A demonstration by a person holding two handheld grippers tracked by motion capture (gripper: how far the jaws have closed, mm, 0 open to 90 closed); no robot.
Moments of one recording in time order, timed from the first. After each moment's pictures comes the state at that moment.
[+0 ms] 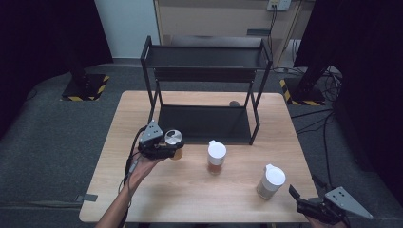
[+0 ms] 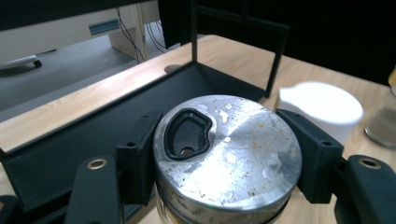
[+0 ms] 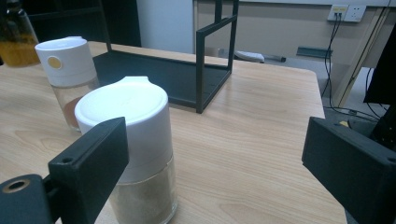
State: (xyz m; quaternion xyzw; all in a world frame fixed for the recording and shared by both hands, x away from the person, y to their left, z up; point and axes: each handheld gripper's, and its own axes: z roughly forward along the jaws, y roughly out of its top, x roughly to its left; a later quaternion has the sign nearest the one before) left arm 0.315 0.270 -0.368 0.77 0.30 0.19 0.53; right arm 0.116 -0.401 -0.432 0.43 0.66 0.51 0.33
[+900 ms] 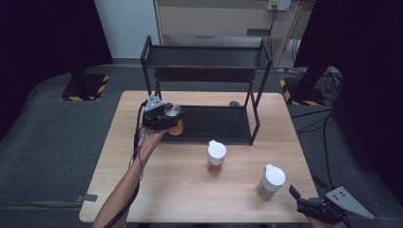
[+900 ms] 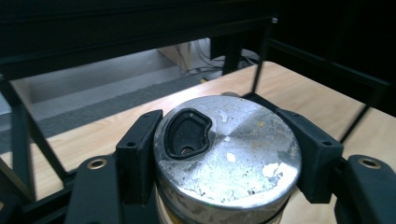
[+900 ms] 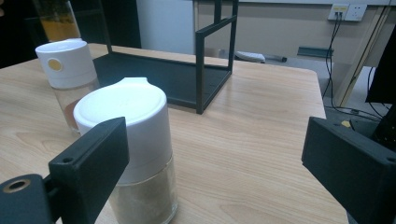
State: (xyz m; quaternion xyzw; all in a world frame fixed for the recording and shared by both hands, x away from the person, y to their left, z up) left arm 0.369 0.247 -0.356 0.72 0.39 0.24 0.52; right arm 0.116 -0.403 -0.433 0.43 0.66 0.52 0.33
